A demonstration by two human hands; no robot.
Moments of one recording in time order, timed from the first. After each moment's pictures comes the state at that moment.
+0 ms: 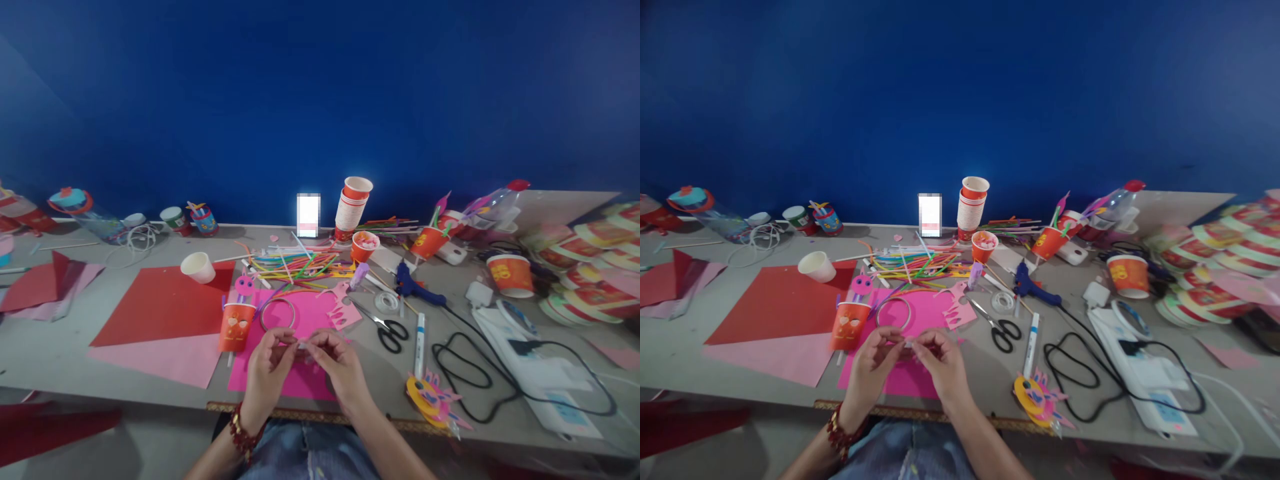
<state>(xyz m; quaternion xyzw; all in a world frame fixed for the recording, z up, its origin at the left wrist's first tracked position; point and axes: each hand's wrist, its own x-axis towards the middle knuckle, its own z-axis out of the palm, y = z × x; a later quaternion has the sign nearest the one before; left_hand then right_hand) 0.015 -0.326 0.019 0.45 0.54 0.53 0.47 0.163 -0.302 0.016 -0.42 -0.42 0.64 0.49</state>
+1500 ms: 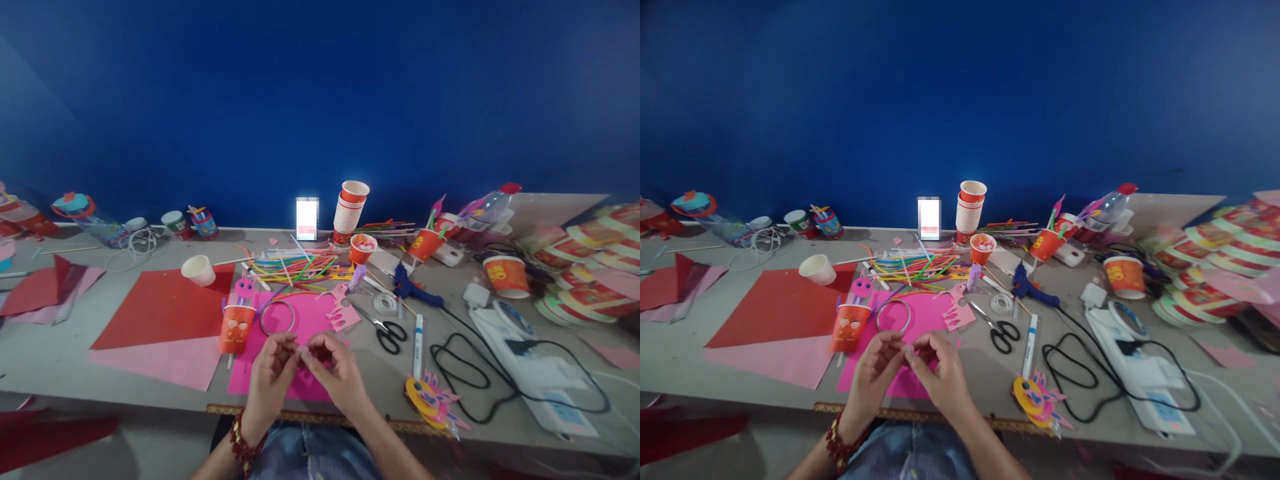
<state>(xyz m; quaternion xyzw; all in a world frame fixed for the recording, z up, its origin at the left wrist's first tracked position) 0.020 -0.335 0.021 0.45 0.50 0.55 0.50 0.171 -0.306 0.033 -0.42 -0.62 0.48 0.45</state>
